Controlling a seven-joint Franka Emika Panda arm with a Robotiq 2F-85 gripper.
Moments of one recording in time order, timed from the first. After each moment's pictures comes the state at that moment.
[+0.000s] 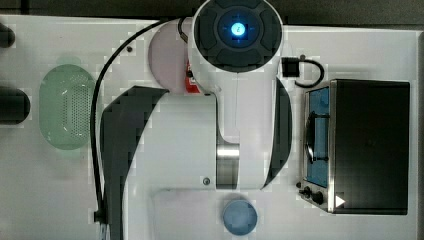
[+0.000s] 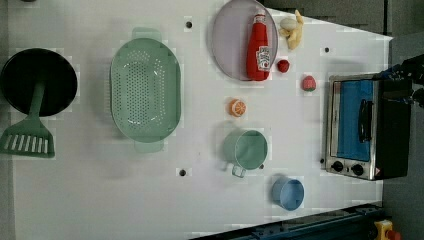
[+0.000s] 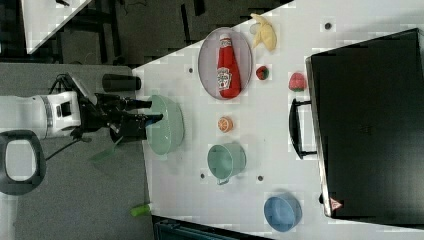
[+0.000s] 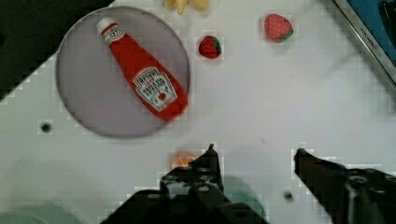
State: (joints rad) arm -0.02 0.03 0.02 -1.74 -0.01 0.18 -0.06
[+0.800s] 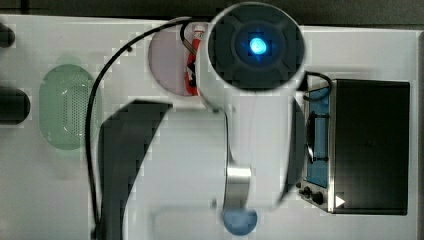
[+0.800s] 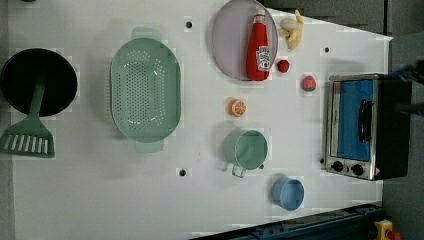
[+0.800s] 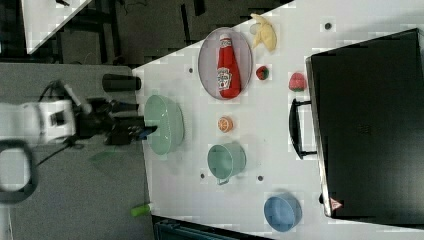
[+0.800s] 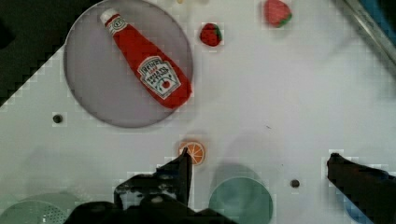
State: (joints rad) arm -0.10 0.02 0.10 -1.75 0.03 0.20 -0.06
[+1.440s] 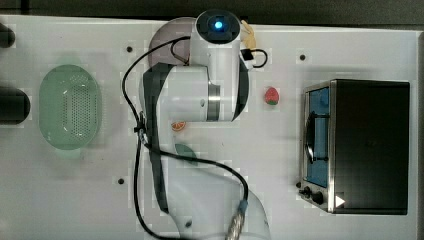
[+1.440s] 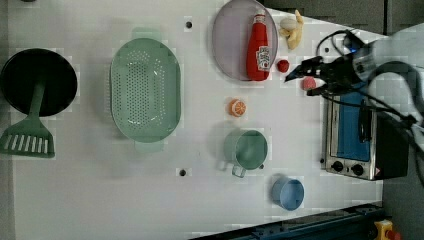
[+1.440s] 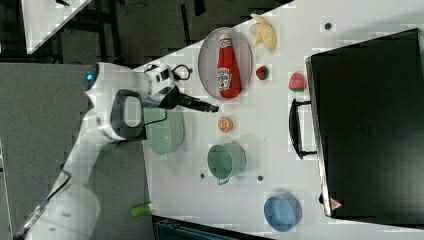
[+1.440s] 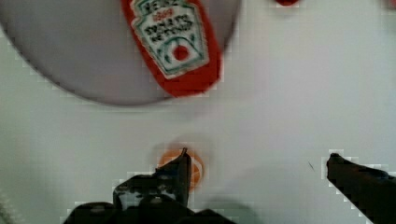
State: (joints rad) arm -0.08 0.43 0.13 -1.79 0.01 0.47 -0.36
